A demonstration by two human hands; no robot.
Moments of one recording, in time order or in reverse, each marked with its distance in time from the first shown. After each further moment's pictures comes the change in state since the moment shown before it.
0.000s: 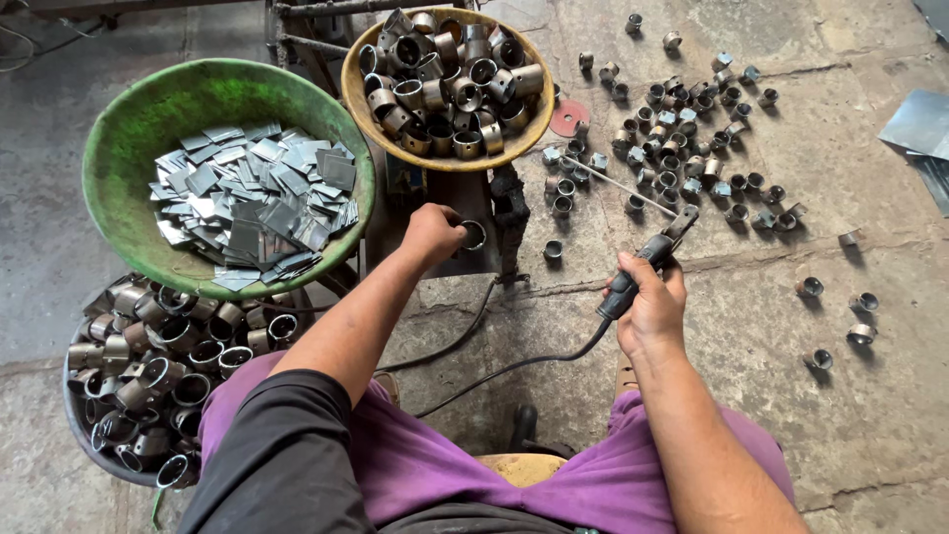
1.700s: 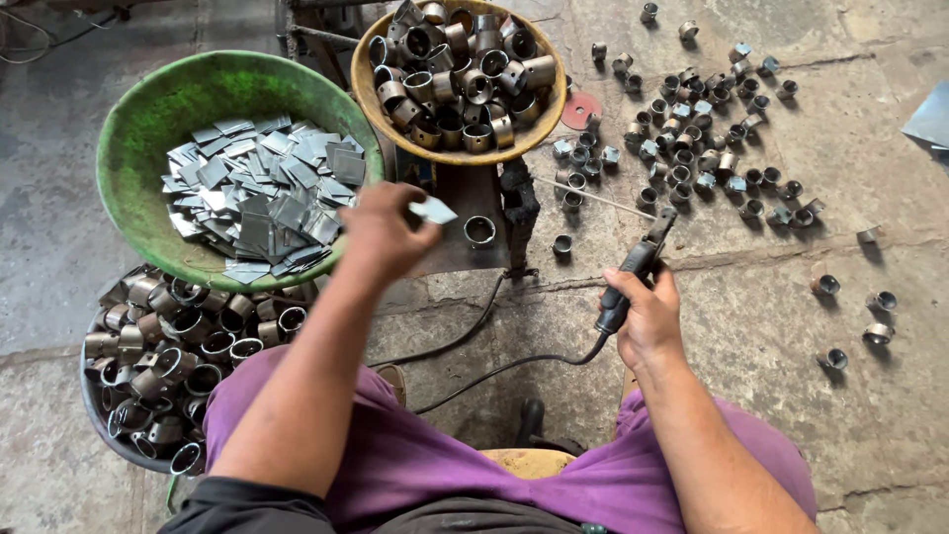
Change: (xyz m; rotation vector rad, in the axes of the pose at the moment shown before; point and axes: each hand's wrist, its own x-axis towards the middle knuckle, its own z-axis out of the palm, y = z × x) left_hand -0.104 0.071 -0.109 0.417 0.111 0.027; right_hand -0.012 0.015 -0.002 -0.067 -0.102 0.038
